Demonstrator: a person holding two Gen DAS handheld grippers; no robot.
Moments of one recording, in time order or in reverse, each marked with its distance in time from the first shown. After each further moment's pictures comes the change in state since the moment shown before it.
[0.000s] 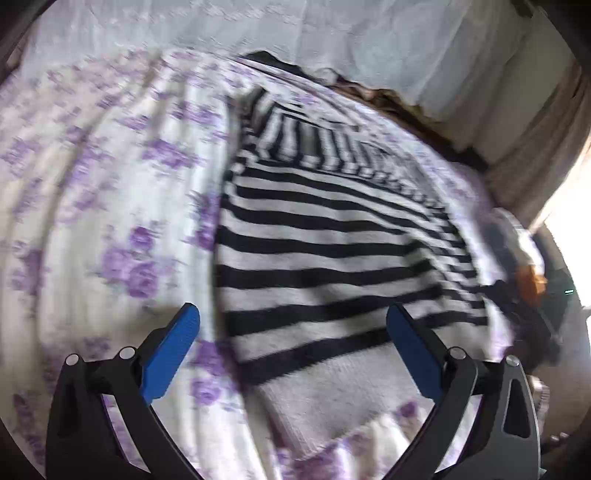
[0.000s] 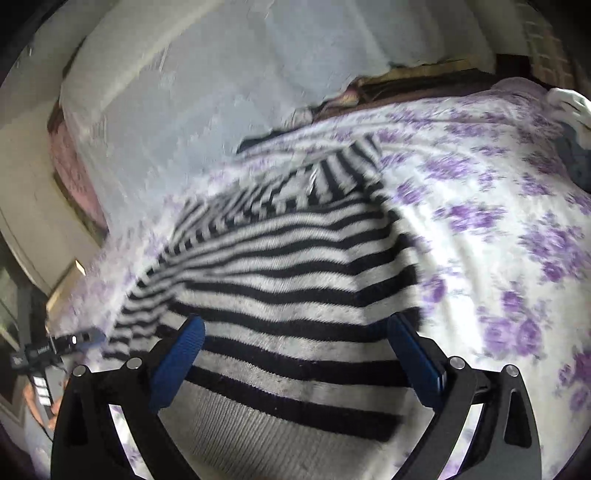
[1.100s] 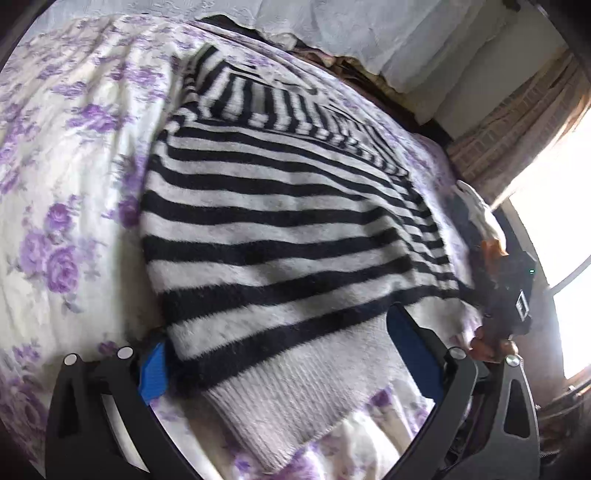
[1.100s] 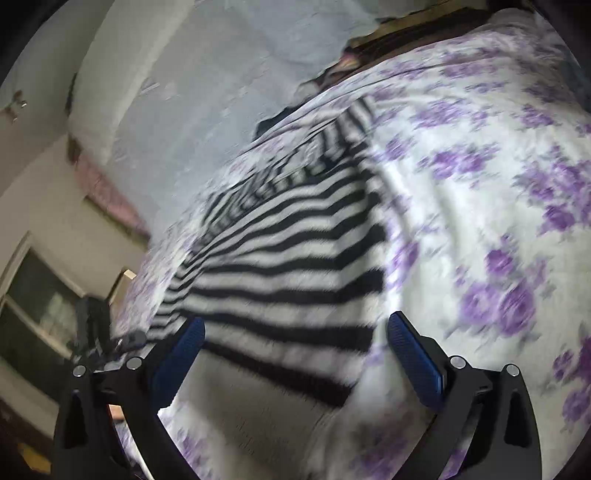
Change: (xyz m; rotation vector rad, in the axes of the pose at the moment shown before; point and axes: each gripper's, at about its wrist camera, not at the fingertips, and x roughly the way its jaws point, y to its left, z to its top) left arm 0.033 -0.010 -0.003 0.041 0.127 -0.172; right arm 0.005 -0.038 -0.005 0.088 0.201 0.273
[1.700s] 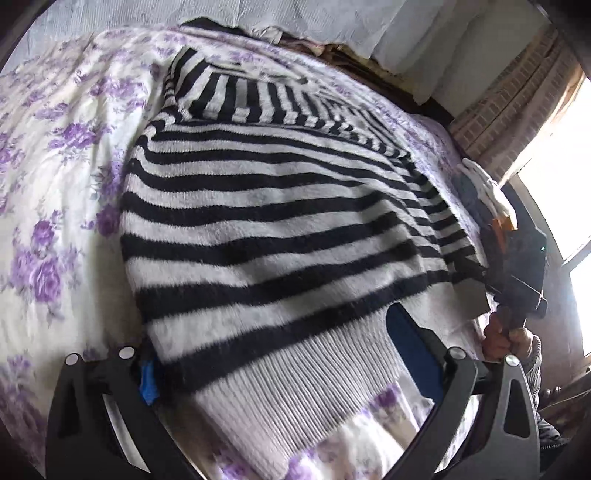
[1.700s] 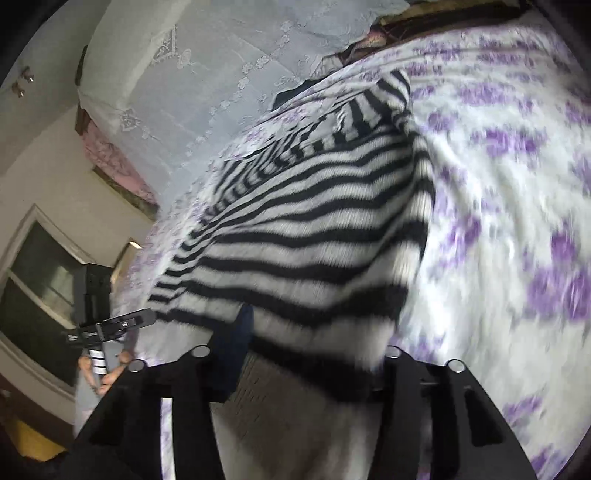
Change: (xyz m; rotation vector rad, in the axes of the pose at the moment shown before) left arm 0.005 -0.017 -0.004 0.080 0.008 0.071; right arm 0.020 0.010 -0.006 -0.020 0.060 0.021
